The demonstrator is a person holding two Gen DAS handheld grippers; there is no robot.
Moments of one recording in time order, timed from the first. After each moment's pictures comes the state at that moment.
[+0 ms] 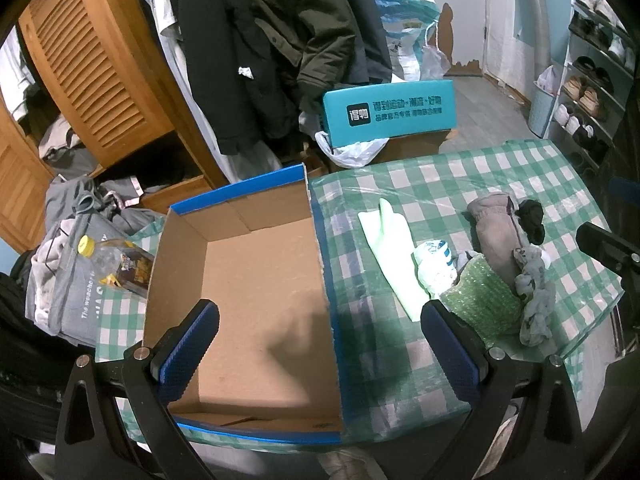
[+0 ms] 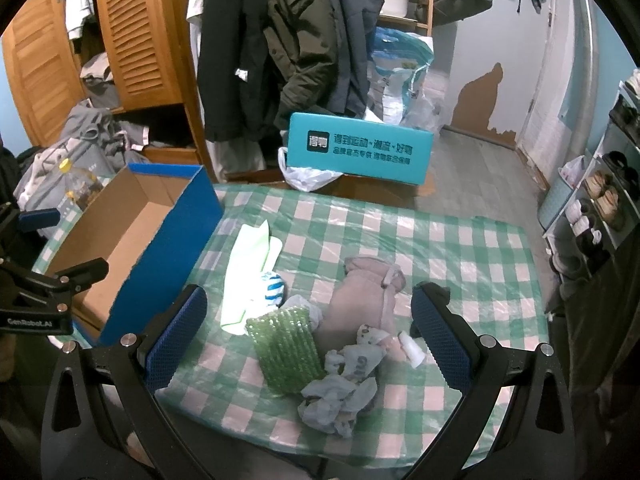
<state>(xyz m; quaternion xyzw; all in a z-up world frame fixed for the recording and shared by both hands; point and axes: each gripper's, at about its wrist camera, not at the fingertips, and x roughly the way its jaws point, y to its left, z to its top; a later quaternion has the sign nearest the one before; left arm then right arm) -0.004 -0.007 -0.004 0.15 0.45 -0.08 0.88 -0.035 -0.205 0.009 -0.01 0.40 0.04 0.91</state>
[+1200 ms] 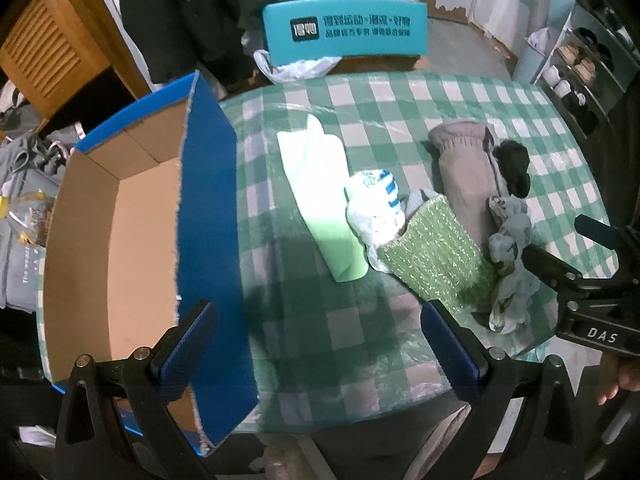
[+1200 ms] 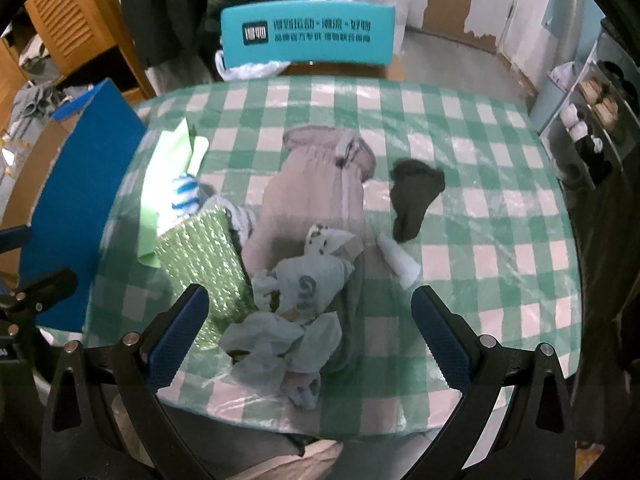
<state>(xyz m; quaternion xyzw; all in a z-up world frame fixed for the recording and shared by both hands) 0.013 -0.074 -0.087 0.12 0.57 -0.12 0.80 -0.023 -0.260 -0.103 0.05 0.55 -0.01 0.84</state>
